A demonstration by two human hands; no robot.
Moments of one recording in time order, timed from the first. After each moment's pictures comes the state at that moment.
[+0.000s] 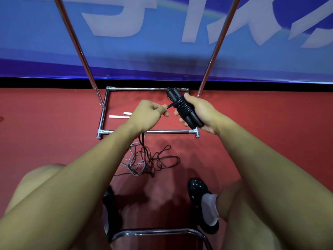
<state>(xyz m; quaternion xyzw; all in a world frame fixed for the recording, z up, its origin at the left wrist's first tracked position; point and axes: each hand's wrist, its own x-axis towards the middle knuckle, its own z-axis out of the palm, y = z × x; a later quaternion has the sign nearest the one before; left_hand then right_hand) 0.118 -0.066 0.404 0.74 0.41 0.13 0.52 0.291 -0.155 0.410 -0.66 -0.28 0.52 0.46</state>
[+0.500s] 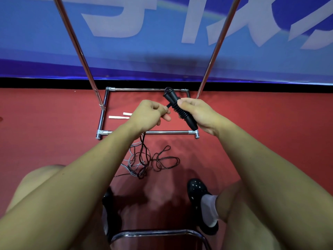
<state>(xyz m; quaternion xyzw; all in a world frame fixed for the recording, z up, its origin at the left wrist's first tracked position) 0.121 -0.066 0.402 0.71 0.40 0.14 0.56 0.296 -0.157 0.401 -0.68 -0.38 0.45 0.43</state>
